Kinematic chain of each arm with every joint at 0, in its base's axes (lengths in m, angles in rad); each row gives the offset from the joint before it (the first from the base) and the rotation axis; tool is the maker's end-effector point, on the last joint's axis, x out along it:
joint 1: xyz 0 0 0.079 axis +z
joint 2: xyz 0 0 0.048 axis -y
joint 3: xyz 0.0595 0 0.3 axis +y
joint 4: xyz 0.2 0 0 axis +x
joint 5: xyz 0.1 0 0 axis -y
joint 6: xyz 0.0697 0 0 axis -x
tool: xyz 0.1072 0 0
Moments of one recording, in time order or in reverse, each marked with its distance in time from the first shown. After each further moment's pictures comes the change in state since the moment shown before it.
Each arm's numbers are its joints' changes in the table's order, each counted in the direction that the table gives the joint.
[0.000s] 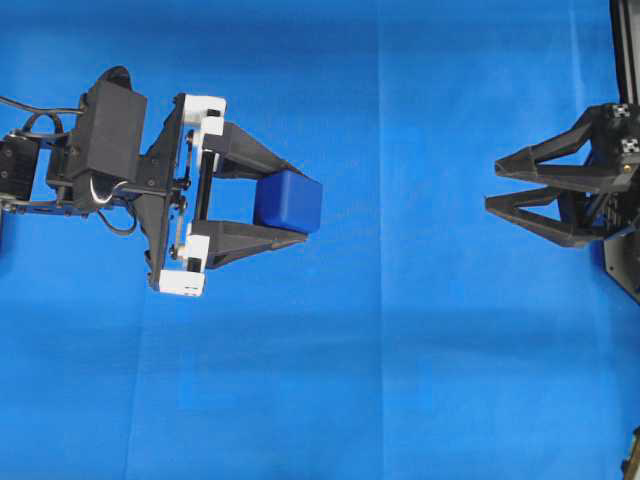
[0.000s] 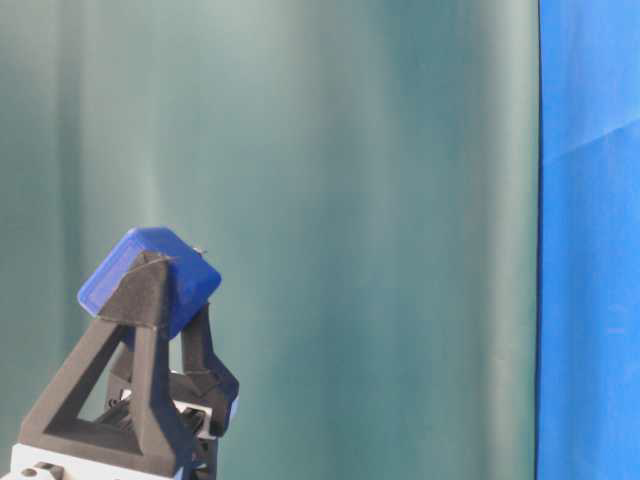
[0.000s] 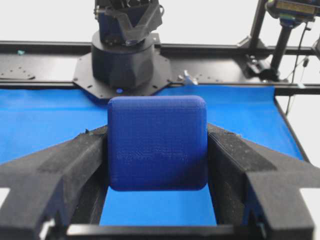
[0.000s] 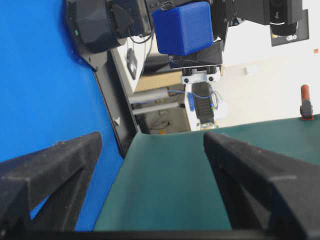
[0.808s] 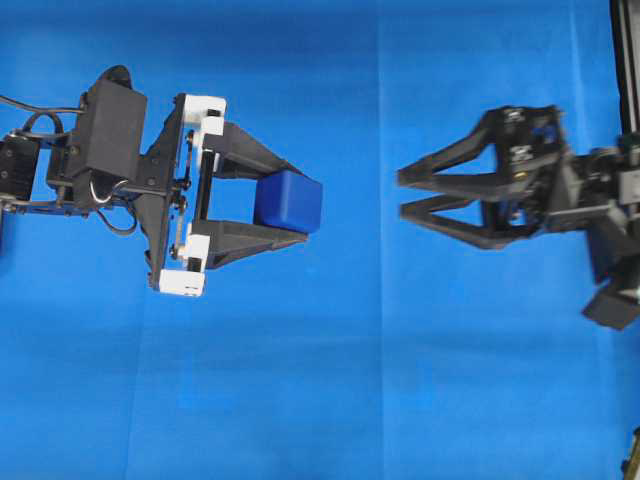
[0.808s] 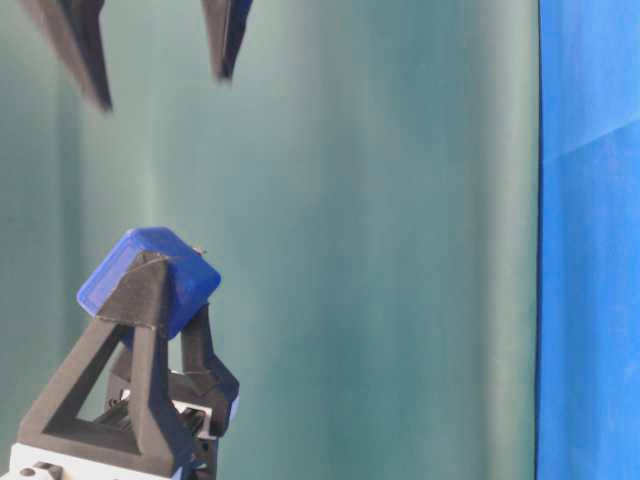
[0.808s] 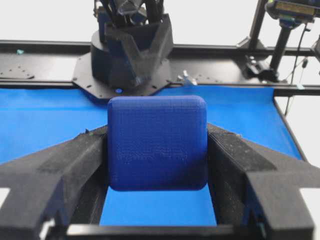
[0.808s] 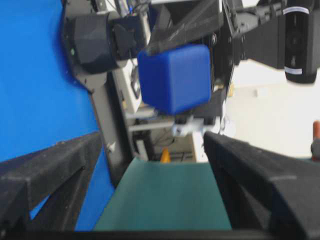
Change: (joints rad) left arm 0.000 0.000 0.000 0.000 0.002 0.005; right arm 0.002 -0.367 -0.262 -0.017 0.091 0.052
